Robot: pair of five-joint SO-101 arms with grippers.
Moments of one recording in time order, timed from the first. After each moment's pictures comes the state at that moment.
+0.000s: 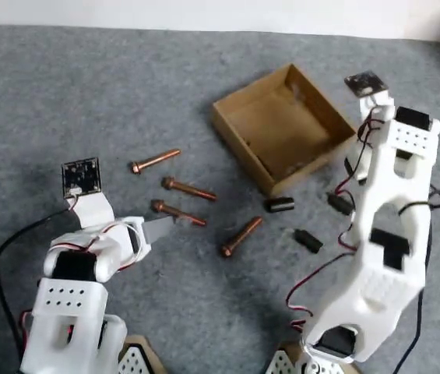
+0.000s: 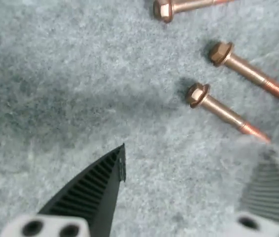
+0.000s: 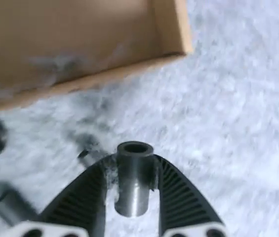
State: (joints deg) left arm -2.9 -61.6 73.9 54.8 20.9; right arm 16.2 18.5 -12.4 74.2 40.1
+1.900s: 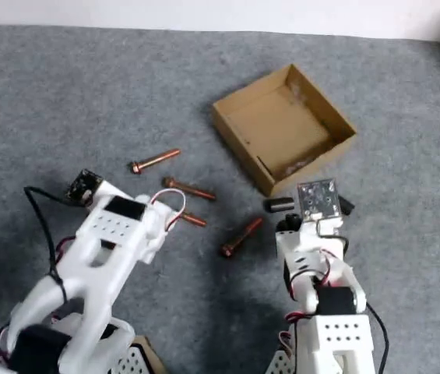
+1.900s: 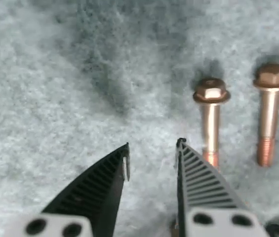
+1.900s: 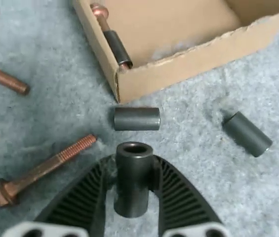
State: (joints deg) left arm 11.1 -22.5 52.8 54.8 83.2; right arm -5.0 -81.1 88.7 40.4 9.7
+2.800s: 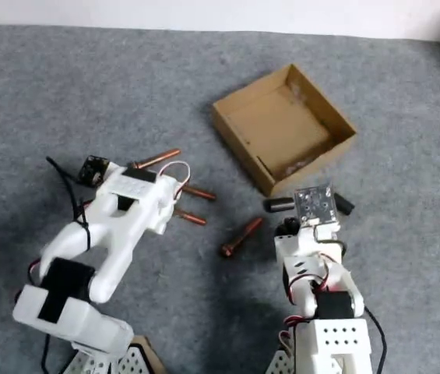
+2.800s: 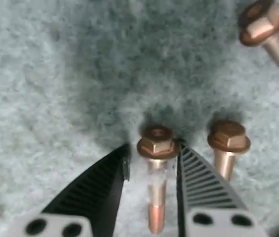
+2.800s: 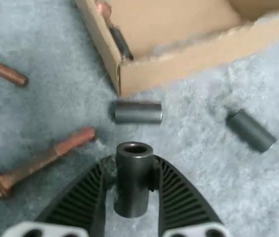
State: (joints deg) left arm 8.4 4.7 36.6 45.6 90.2; right arm -5.0 -83.6 91.8 40.0 10.5
